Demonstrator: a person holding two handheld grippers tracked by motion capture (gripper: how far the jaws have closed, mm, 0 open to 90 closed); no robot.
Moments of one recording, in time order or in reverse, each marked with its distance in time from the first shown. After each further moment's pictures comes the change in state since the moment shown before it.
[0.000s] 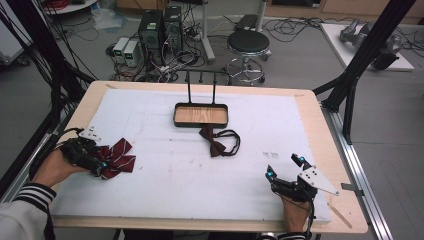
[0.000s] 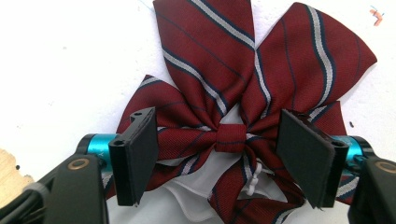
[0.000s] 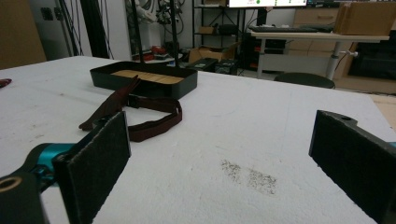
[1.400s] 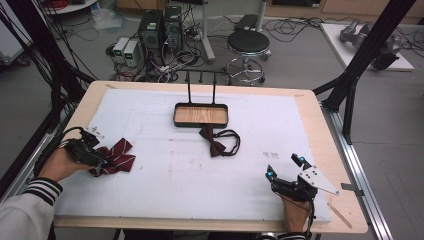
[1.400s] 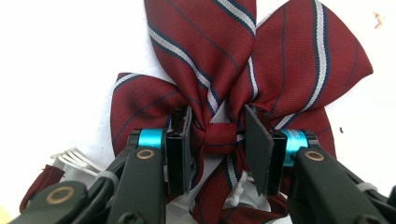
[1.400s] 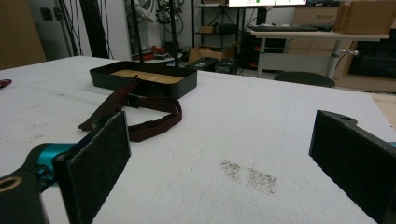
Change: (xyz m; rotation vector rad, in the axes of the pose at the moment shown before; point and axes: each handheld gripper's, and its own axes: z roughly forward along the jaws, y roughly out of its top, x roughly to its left) left arm 0.007 0.005 0.012 0.077 -0.087 -0.101; right arm 0.000 0.000 0.000 0.004 -0.001 0.008
